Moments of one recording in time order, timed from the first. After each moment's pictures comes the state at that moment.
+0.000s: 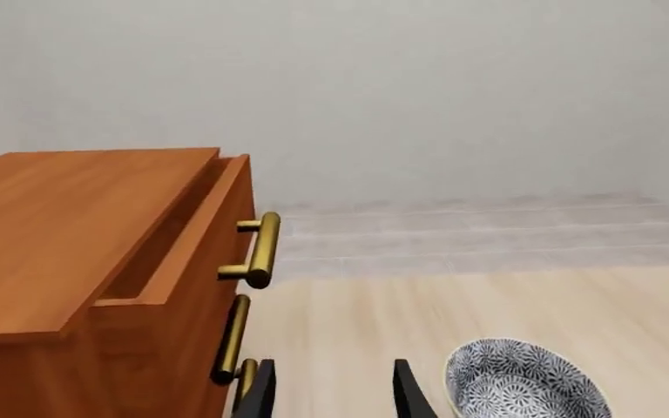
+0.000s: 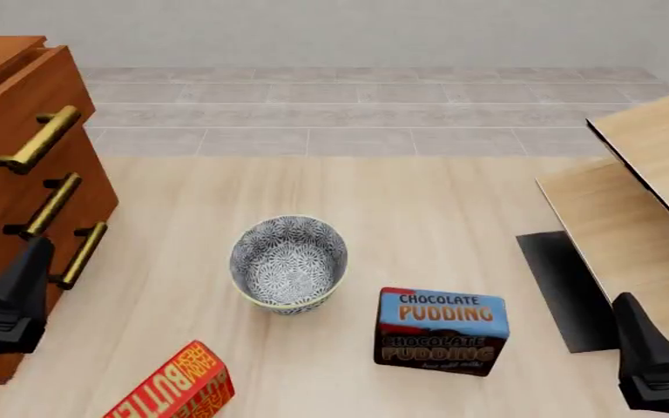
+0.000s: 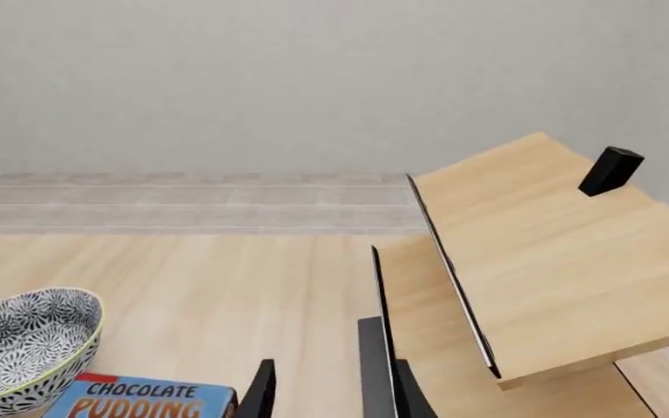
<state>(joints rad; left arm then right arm) -0.06 0.31 -0.14 -0.22 0.01 0.01 0.05 0.00 -0.03 0.00</state>
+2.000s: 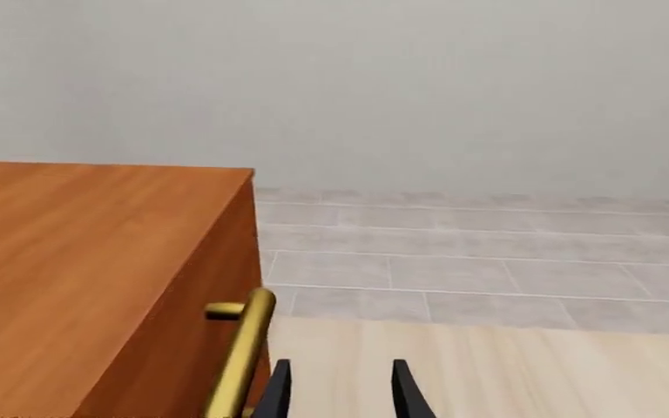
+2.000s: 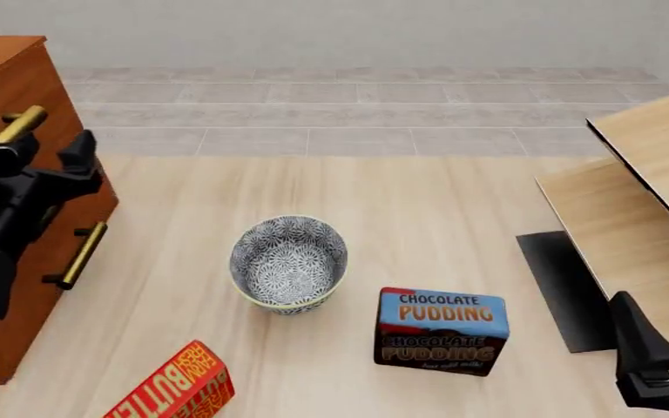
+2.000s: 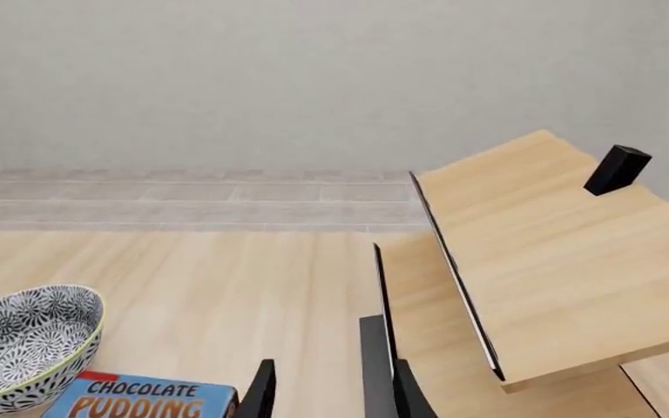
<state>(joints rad) 0.10 1.34 -0.50 -0.83 -0.03 0.01 0.08 0.00 -0.05 0.00</state>
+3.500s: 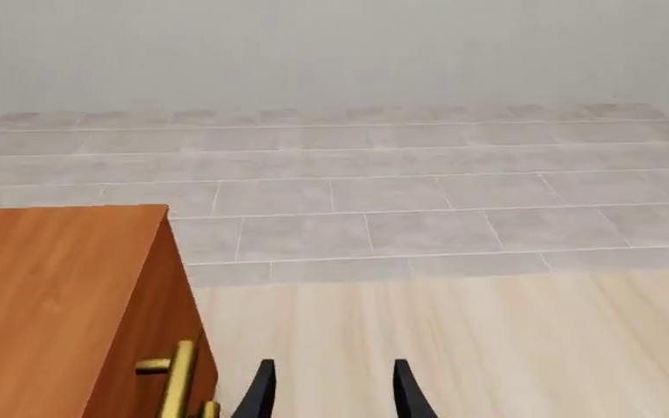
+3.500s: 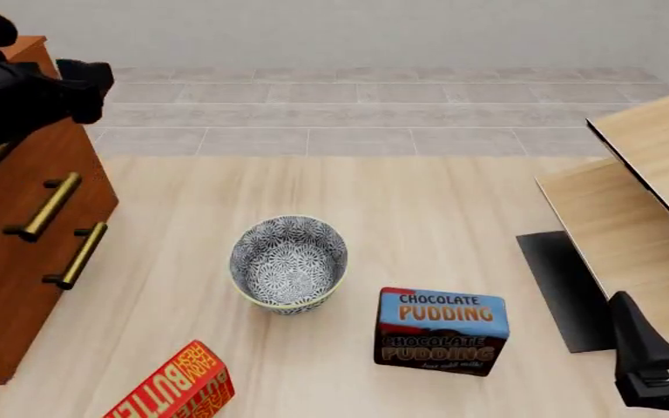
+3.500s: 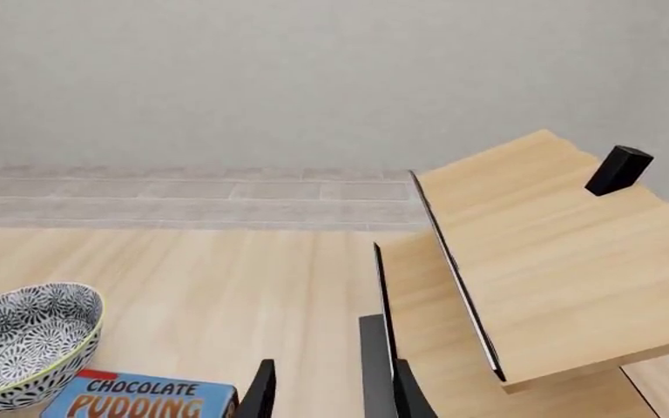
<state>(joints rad) -0.07 1.11 -0.93 0.07 -0.02 0.02 0.08 0.00 -0.05 0.00</state>
